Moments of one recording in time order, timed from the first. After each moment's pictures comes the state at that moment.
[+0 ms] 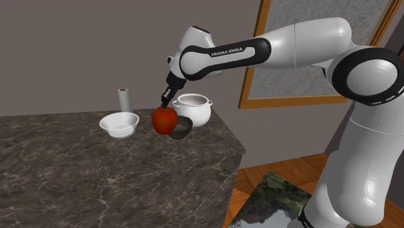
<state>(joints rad) 0.14 0.11 0.09 -1.79 0.11 2.32 -0.34</state>
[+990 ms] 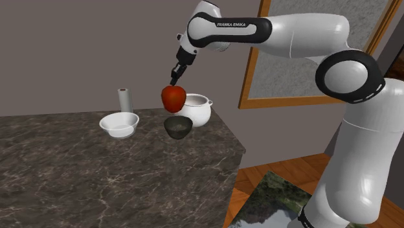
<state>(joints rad) 0.06 0.18 0.04 -1.49 0.16 2.07 -0.47</state>
